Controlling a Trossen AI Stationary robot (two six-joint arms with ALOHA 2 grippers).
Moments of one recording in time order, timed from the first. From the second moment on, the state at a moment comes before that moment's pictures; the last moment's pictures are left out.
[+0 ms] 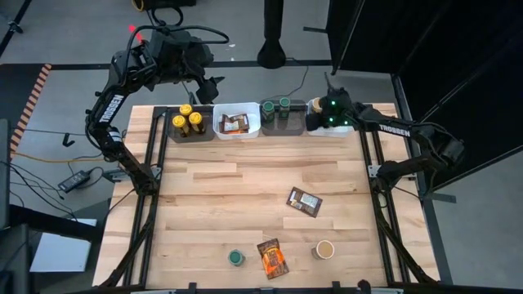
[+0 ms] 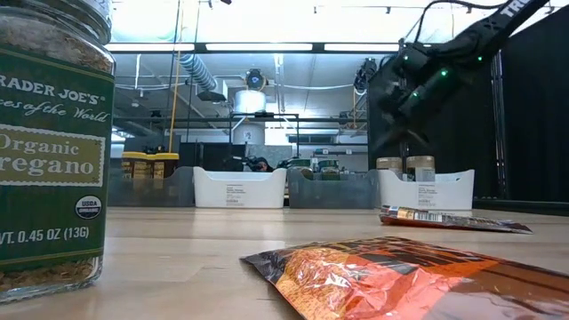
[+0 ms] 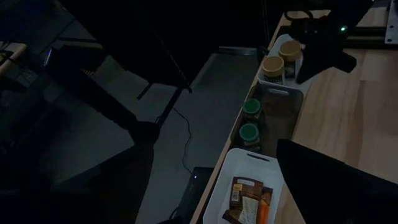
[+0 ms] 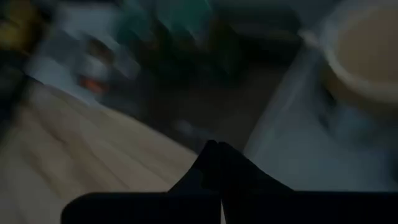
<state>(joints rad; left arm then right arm) 0.52 1.61 2.35 -1.28 -0.22 0.31 -0.80 1.33 0.75 -0.14 -0.18 0.53</state>
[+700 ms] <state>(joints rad) 0.53 1.61 2.35 -1.29 -0.22 0.31 -0.85 1.33 0.77 -0.47 0.19 0.41</state>
